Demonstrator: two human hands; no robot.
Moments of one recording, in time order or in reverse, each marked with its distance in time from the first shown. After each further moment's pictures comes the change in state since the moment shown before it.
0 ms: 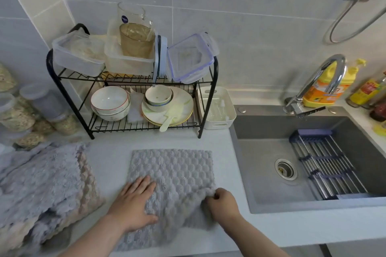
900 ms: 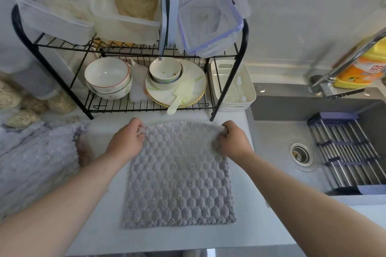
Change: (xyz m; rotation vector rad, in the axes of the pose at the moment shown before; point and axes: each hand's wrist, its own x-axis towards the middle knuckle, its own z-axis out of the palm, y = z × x) left_hand 0.085 -0.054 -0.072 -0.520 0.441 -0.231; right_hand 0.105 -0.083 -0.028 -0.187 0.106 -0.322
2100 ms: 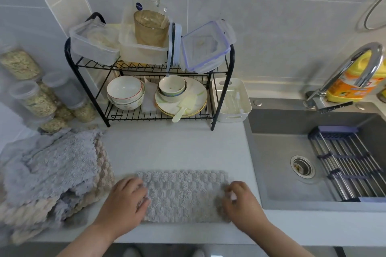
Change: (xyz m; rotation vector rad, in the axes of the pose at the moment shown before) left_hand -0.163 -0.025 0.010 0.311 -0.064 0.414; right_hand -0.144 0.068 0.008 -0.096 -0.130 -0.147
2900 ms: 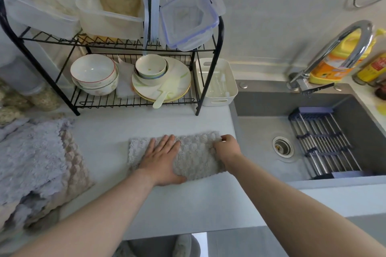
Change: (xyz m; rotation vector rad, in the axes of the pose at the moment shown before) left_hand 0.135 0.064 0.043 0.103 -0.380 -0.032; right_hand 0.104 -0.030 -0.028 0.514 0.118 0.570
